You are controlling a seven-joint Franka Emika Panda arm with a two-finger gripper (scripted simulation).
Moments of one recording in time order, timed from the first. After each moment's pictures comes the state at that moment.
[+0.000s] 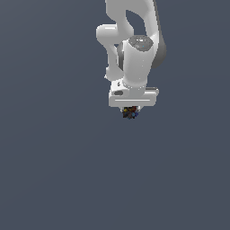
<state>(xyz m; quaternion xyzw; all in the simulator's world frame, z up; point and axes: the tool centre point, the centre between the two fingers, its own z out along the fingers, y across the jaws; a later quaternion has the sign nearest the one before) -0.057 0.071 0.194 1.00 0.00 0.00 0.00</state>
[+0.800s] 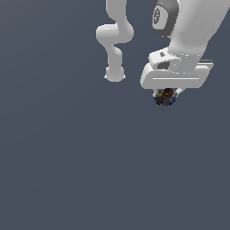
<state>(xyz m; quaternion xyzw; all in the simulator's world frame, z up) -0.029 0.188 0.314 1.00 0.01 0.00 0.00</state>
